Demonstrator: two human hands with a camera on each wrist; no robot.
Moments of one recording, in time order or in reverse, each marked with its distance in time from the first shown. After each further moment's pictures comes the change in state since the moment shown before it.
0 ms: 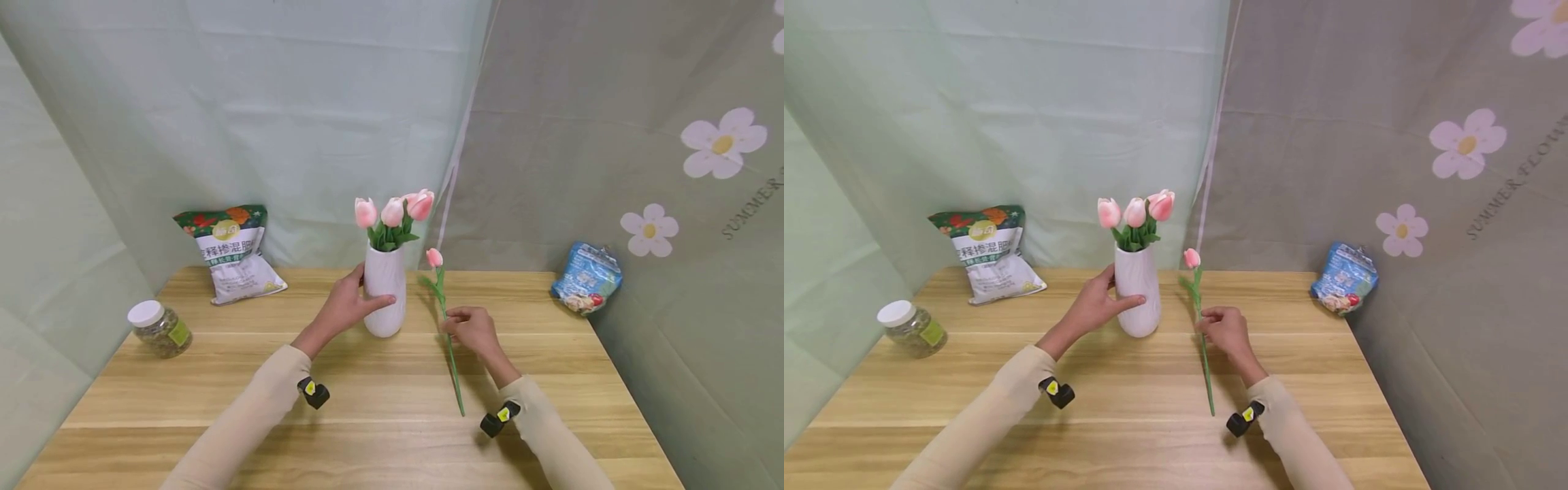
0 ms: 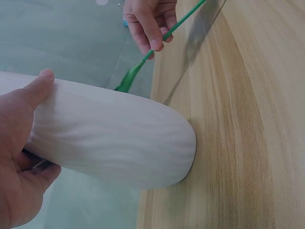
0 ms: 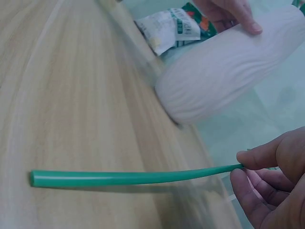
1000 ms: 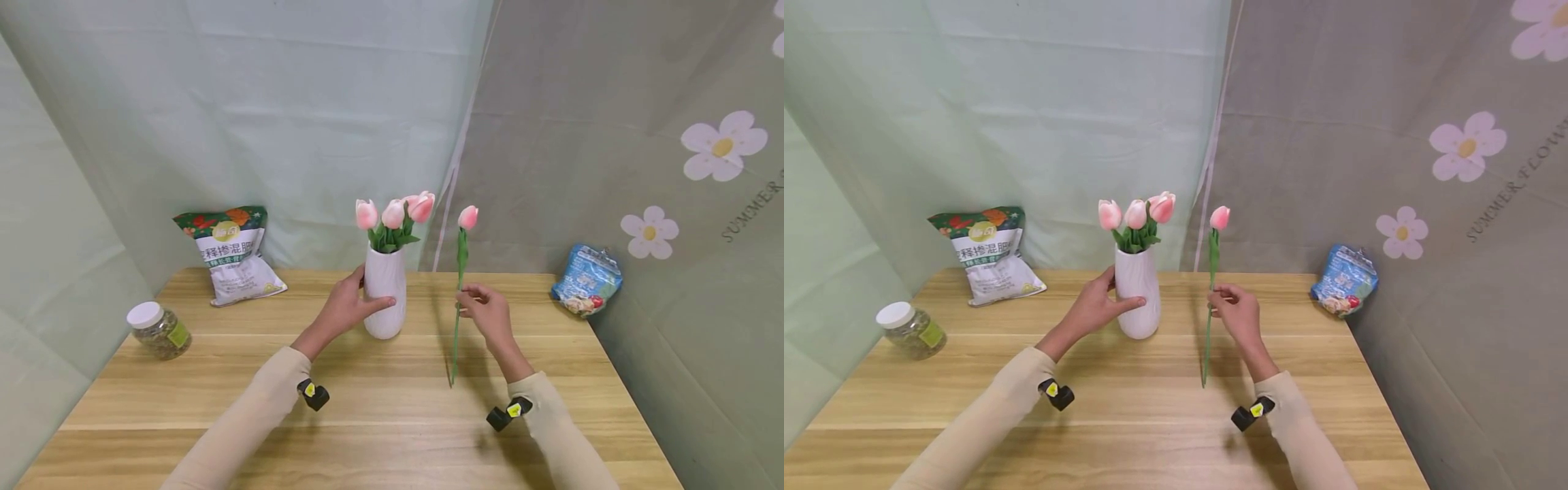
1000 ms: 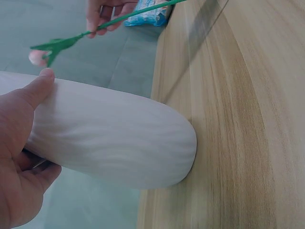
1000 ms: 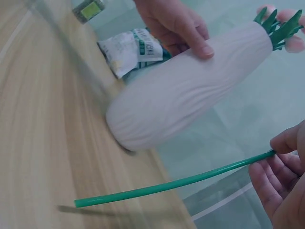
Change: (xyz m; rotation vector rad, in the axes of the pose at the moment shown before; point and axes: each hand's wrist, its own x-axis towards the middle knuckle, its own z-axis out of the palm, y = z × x) left_hand 0.000 -0.002 0.000 -0.009 -0.006 -0.004; right_hand -0.003 -0.039 -0.028 0.274 0.082 -0.107
